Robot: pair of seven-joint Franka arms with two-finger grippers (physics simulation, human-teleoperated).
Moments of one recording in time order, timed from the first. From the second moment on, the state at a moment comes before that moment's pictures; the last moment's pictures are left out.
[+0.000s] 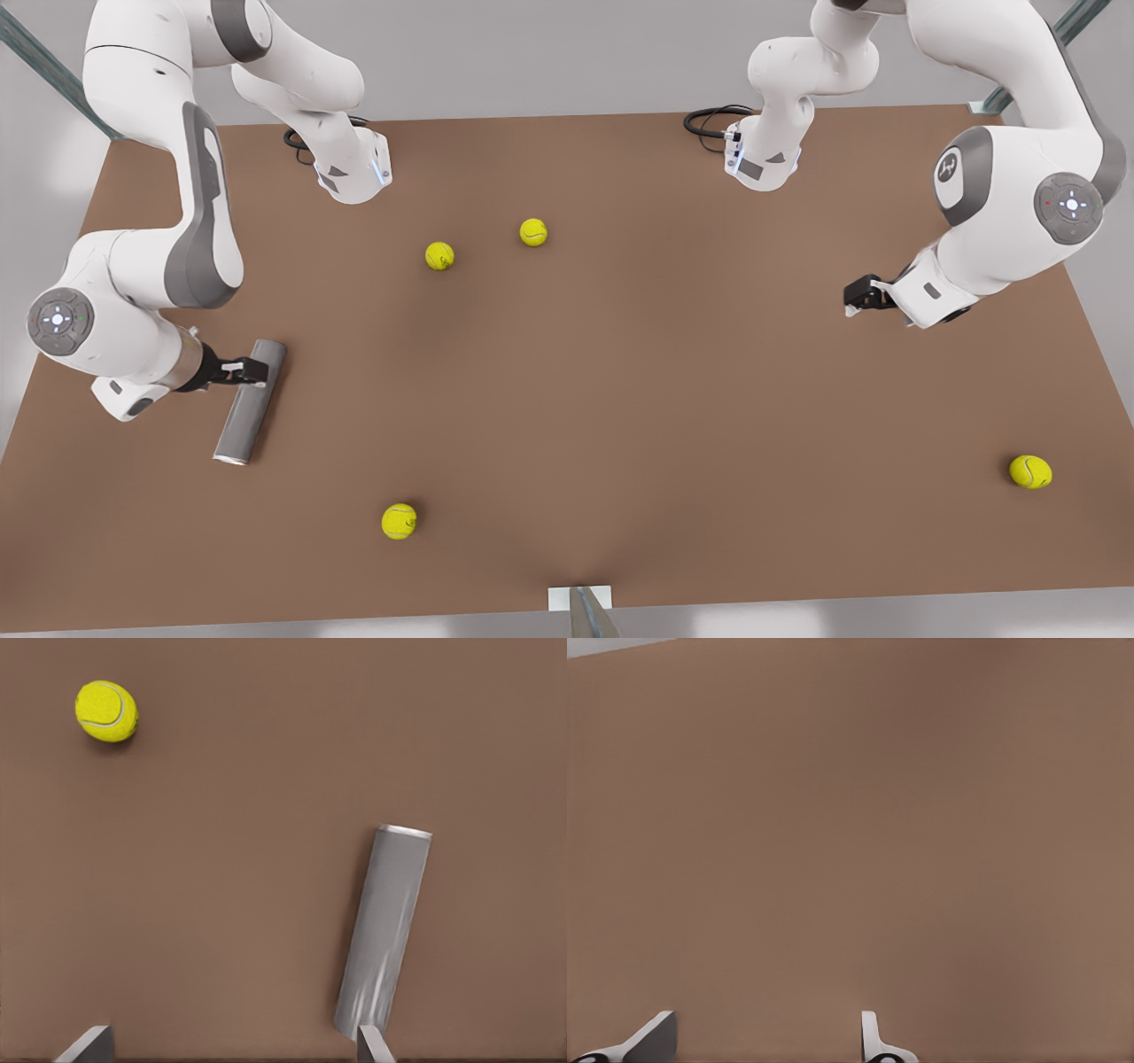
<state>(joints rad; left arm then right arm) -0.04 0.16 -0.04 -1.51 -0.04 1.60 0.13 -0.14 0.31 0.15 -1.50 -0.05 1.72 -0.01</state>
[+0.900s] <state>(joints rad) -0.06 0.21 -0.05 -1.51 -0.10 1.60 0.08 -0.38 0.42 0.15 -2.01 -0.05 2.32 -0.11</state>
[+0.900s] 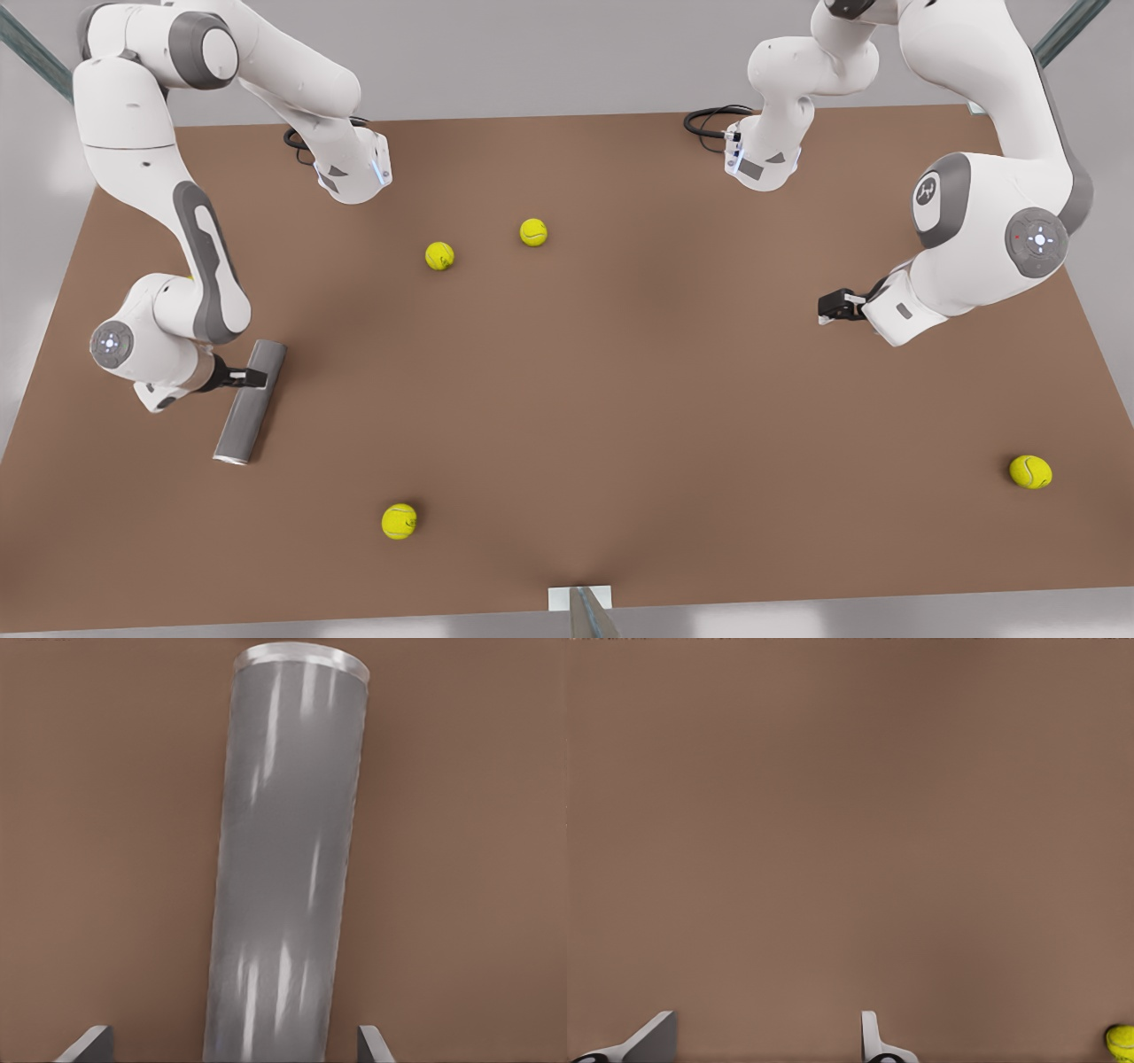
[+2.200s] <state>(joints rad) -0.06 0.39 -0.05 -1.48 -0.29 1.87 0.07 -0.41 0.48 0.15 -2.14 -0.06 2.48 -0.10</state>
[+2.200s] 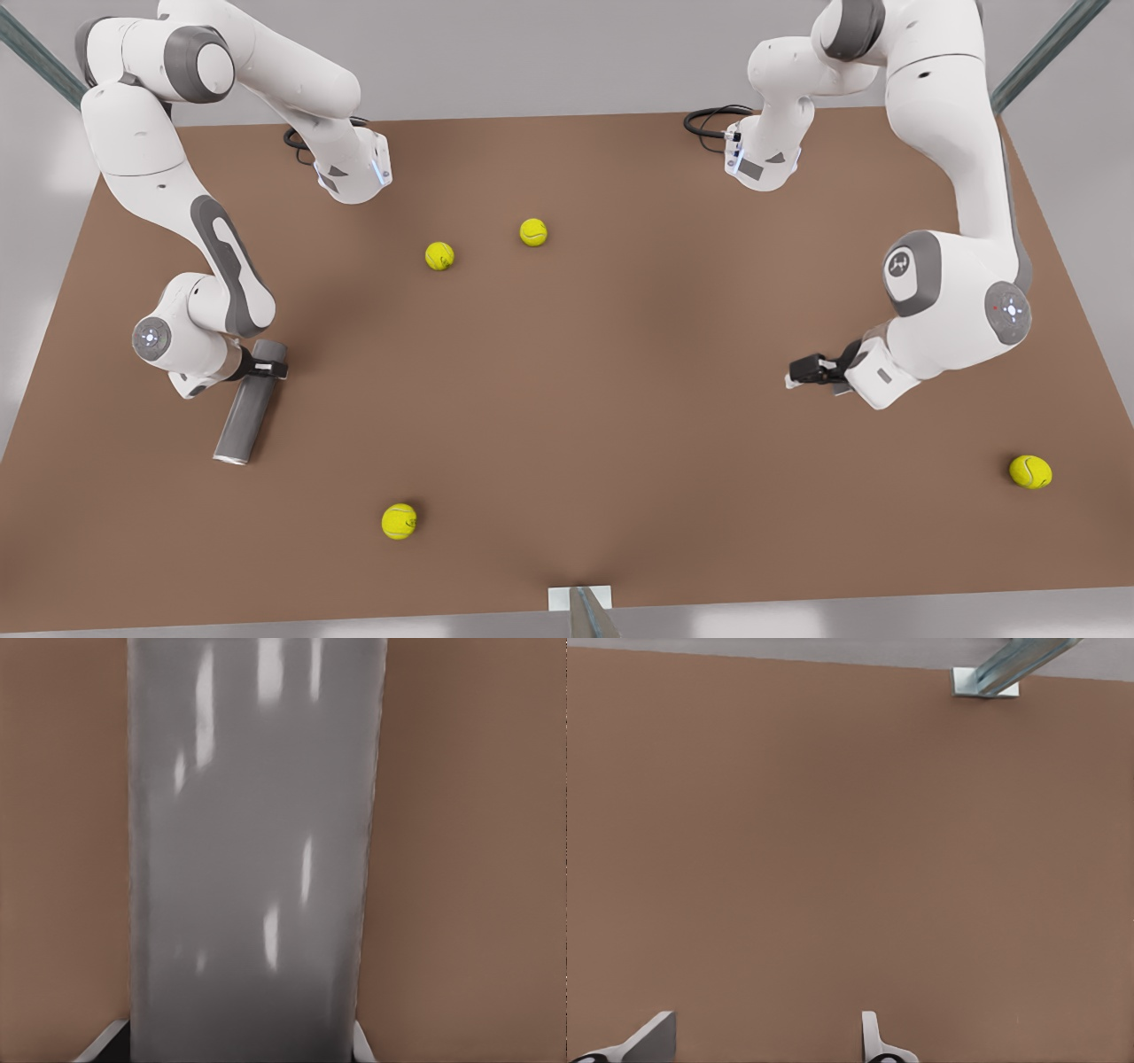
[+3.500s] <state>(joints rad) -0.05 0.40 -0.05 -1.48 -0.31 1.88 0.07 -0.41 0.45 0.15 -2.15 -0.06 2.47 -0.13</state>
